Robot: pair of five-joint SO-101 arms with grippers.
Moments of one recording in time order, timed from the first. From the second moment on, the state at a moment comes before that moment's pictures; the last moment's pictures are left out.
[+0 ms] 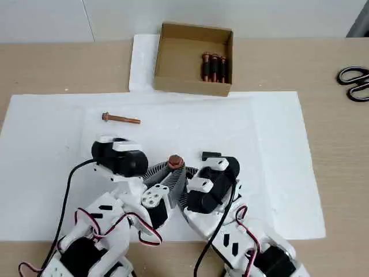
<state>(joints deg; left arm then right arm) 39.1 -90.9 70.2 52.5 30.5 -44.7 -103.6 76.2 53.2 -2.6</state>
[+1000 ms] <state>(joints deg) 40.4 -91.6 74.4 51.8 28.2 -44.6 -103.3 76.7 53.4 -2.6</state>
